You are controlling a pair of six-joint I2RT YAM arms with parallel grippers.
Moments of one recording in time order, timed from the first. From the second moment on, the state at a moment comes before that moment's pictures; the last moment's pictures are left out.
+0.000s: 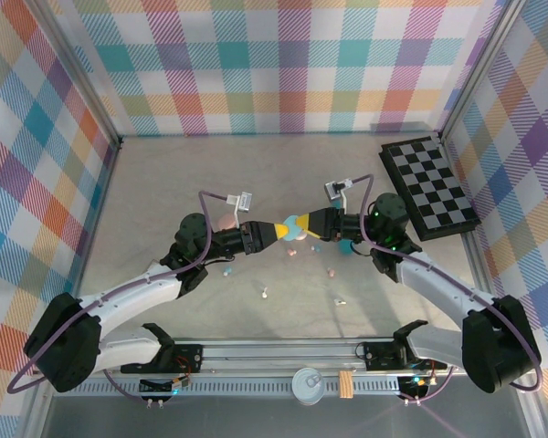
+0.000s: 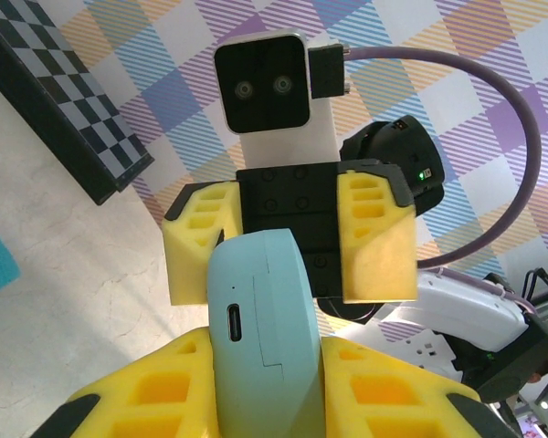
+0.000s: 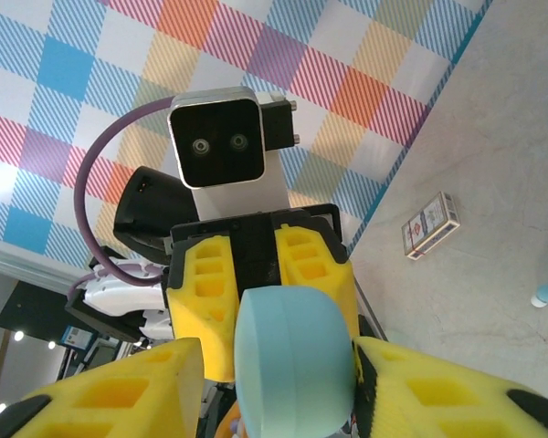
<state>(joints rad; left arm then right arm) -0.66 1.18 0.58 0.68 0.66 -1.06 0.46 1.17 0.62 0.60 -1.02 1.15</state>
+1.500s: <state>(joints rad) -0.75 1.31 0.46 0.96 0.22 -0.07 0.38 1.20 0.63 0.45 -0.85 1.52</state>
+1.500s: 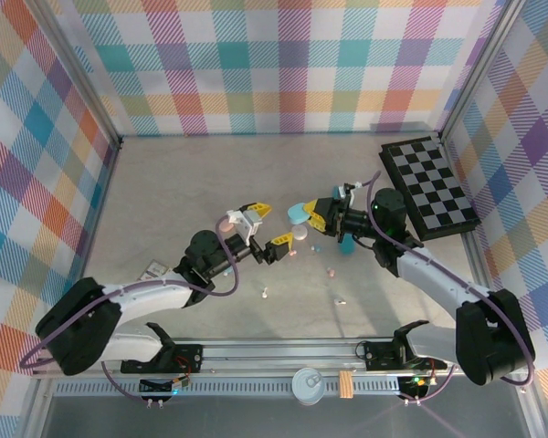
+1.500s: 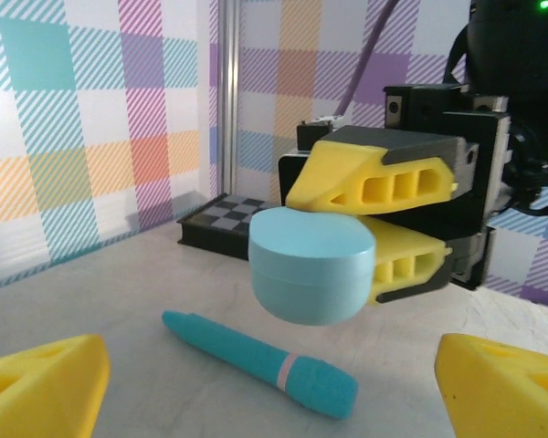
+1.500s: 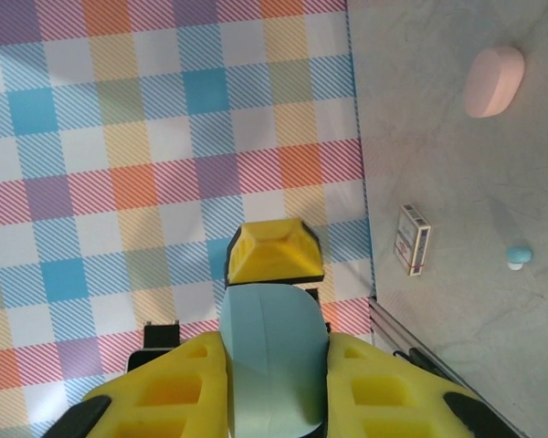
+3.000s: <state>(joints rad) -0.81 1.55 0.60 1.20 0.23 -0.11 0.39 1.19 0.63 0.54 -0.86 1.57</state>
